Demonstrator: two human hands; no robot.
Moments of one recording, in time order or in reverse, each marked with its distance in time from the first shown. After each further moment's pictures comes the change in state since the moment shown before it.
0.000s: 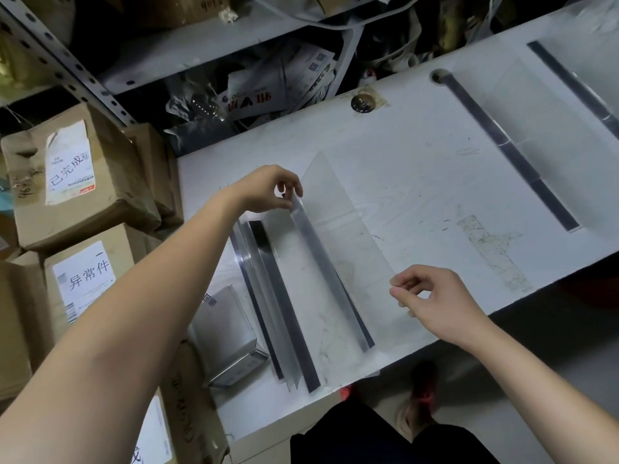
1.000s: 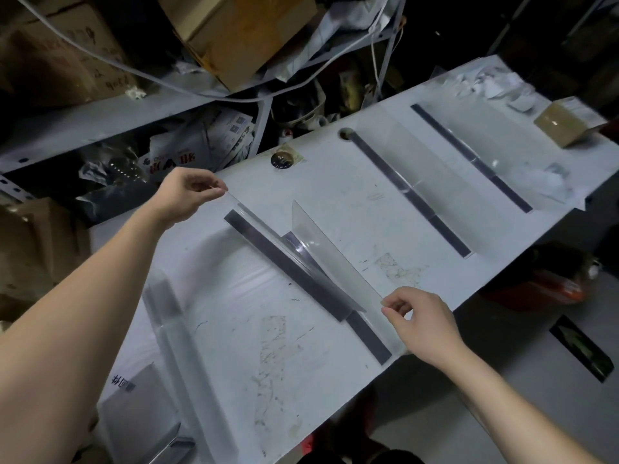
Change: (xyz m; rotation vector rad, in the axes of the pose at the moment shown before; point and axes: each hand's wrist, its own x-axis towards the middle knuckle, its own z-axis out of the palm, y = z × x) left_hand 0.063 0.017 -0.056 -0.495 0.396 -0.065; right_hand -0.002 0.029 -0.088 -0.354 0.285 0.037
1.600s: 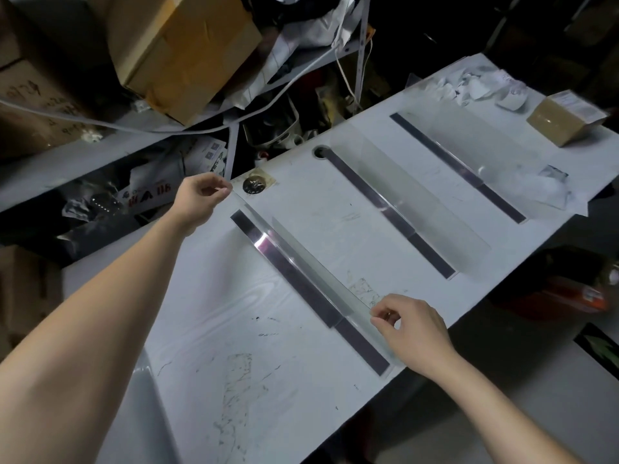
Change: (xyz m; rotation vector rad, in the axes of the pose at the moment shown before) left_hand 0.084 0.051 0.081 0.018 0.159 -0.039; right_hand 0.052 0.047 -0.040 0.032 -0.055 -0.039
